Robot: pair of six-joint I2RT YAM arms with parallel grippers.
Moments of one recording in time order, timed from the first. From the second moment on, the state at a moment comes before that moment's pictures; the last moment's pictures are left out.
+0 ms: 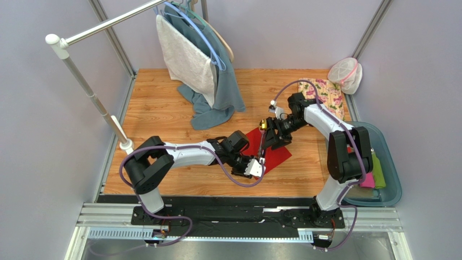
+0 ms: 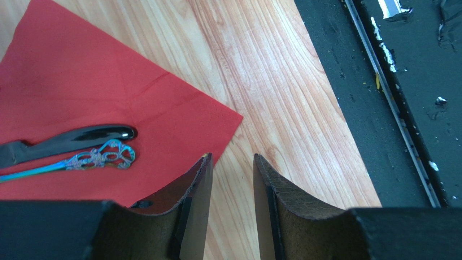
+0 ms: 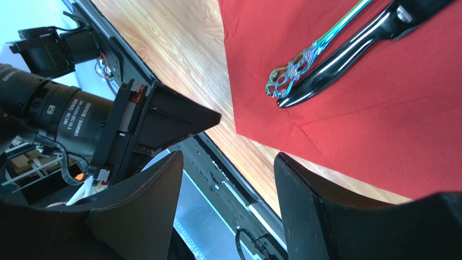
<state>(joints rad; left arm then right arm) -0.97 1.72 0.97 -0.22 0.62 0.90 0.21 1.75 1.25 -0.96 -0.80 -0.08</state>
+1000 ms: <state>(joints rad) -1.04 1.85 1.04 -0.18 0.59 0.98 0.14 1.70 1.20 -0.98 -0.80 -0.09</state>
